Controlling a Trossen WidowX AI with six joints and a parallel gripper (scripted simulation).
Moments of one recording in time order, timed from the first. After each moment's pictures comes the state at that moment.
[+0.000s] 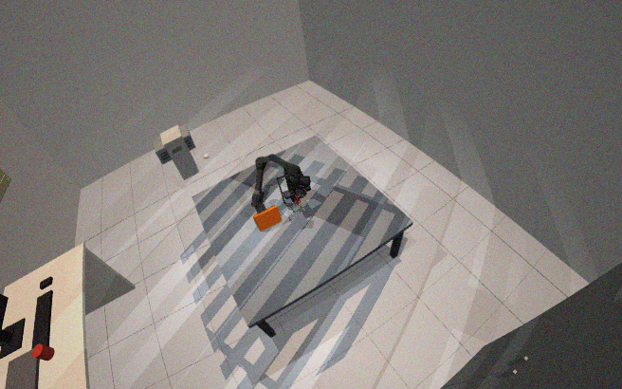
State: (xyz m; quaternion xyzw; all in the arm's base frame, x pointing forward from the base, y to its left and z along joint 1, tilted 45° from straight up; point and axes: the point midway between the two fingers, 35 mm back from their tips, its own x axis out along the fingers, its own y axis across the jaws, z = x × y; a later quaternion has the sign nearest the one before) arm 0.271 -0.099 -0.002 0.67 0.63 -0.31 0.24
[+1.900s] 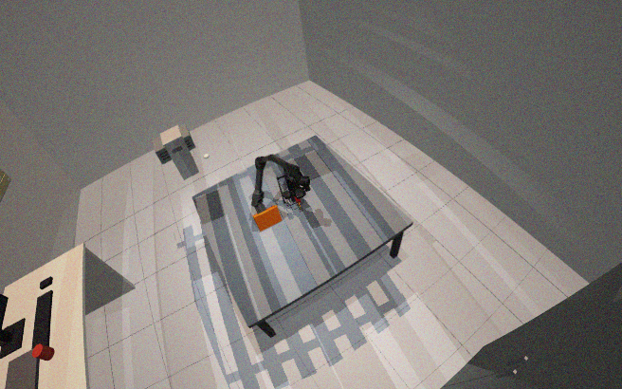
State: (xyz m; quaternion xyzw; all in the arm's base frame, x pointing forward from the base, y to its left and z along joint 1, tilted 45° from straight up) arm 0.271 -0.085 -0.002 0.68 0.63 -0.31 0.23
